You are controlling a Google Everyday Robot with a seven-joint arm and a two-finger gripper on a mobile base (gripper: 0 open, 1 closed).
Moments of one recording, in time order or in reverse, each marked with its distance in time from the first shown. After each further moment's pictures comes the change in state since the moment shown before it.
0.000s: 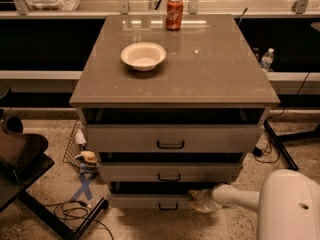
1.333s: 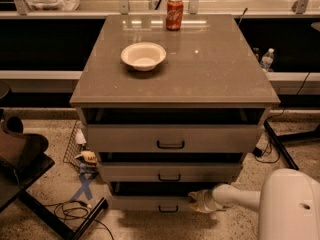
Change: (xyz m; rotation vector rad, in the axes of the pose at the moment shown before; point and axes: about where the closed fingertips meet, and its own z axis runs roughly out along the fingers) arm -0.003 -0.001 -0.006 0.000 0.000 0.000
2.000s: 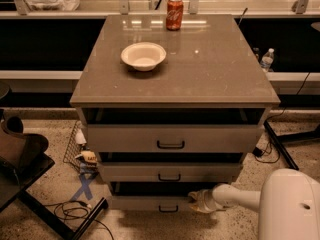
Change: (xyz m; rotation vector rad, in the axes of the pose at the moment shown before) arm 0.000 0.000 0.000 0.000 0.000 0.000
